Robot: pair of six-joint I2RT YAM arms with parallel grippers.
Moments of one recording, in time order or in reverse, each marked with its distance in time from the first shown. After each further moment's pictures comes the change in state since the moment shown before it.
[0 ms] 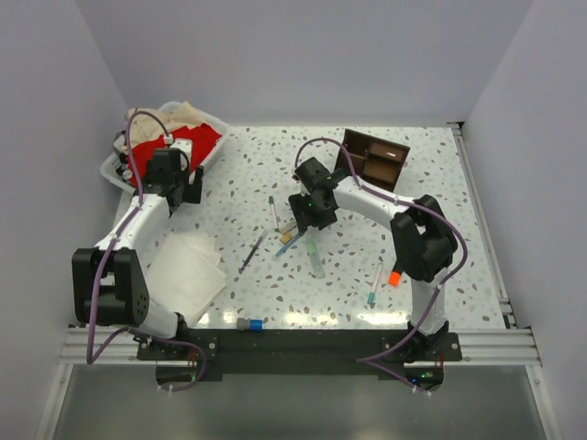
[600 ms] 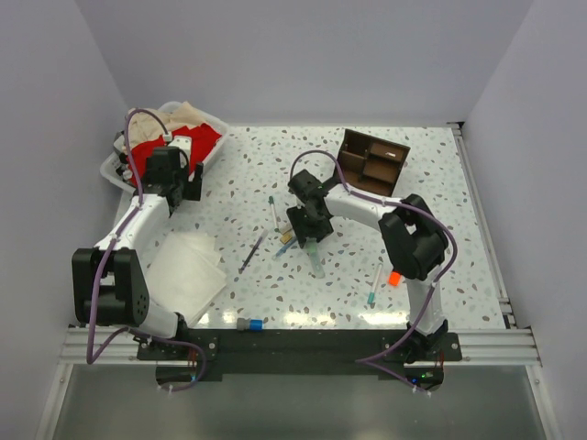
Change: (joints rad) left arm 0.001 0.000 0.000 0.042 0.000 0.001; right arm 0.044 0.046 -0.037 -0.003 0.018 0.021
